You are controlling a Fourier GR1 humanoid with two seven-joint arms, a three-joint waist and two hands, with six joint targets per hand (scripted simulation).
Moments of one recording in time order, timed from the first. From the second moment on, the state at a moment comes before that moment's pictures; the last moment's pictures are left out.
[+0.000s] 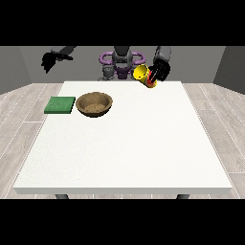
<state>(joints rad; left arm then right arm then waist) -0.76 0.28 -0.13 -0.69 -0.71 0.48 -0.05 -0.17 -0.34 -0.33 -1.15 -0.21 0.40 -0.26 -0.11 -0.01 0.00</state>
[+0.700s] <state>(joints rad) -0.94 0.13 -0.52 -0.61 -1.26 0.36 0.32 -0.20 -0.38 -0.34 -1.05 -0.23 0.45 -0.27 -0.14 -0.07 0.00</state>
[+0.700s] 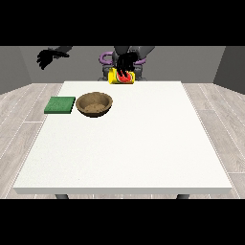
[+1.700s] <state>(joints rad) -1.02 0.07 -0.69 -0.60 -1.58 0.13 0.35 -0.22 -0.39 -0.36 -1.00 -0.24 0.45 -0.24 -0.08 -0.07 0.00</state>
